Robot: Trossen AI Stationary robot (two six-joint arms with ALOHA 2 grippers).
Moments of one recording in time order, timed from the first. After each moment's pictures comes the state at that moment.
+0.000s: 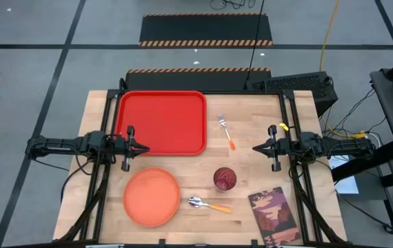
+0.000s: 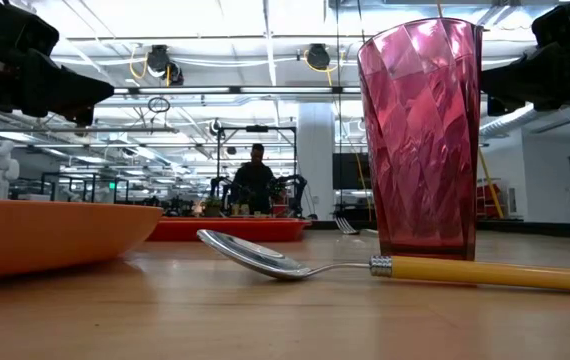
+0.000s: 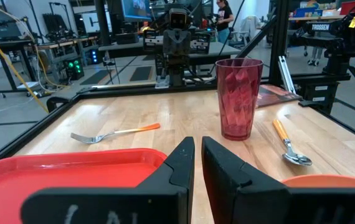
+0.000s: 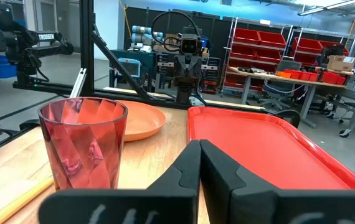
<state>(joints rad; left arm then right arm) -0.03 0.06 0.01 0.02 0.04 0.07 0.06 0.00 0.01 0.02 0.02 -0.12</state>
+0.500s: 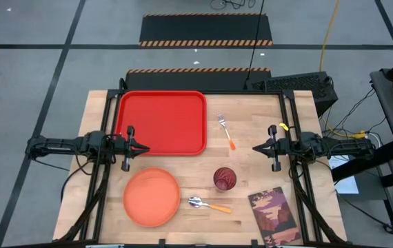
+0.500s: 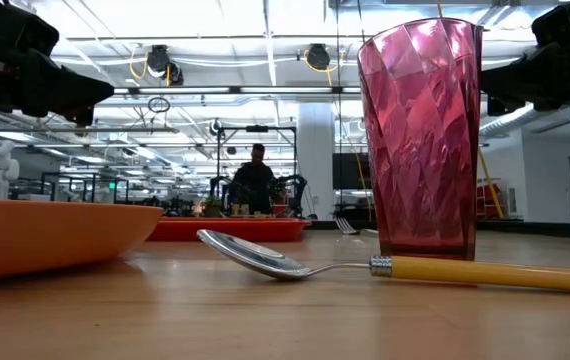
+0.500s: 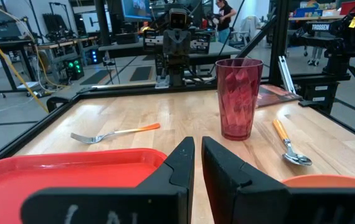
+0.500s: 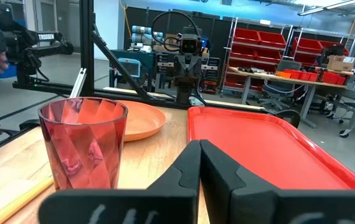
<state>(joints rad) -0.03 0.06 0.01 0.02 0.04 0.07 0.06 0.00 0.01 0.02 0.02 -0.12</state>
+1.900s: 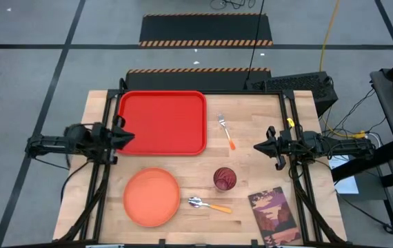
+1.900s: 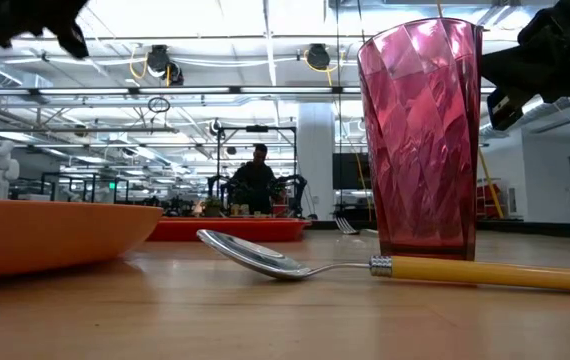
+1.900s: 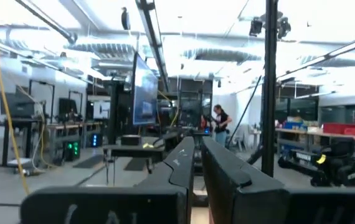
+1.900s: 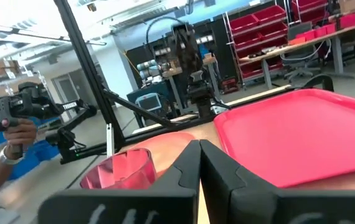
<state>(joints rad) -0.06 0.08 0.17 0.32 0.00 -0.02 0.07 0.00 0.01 0.10 0.02 0.33</state>
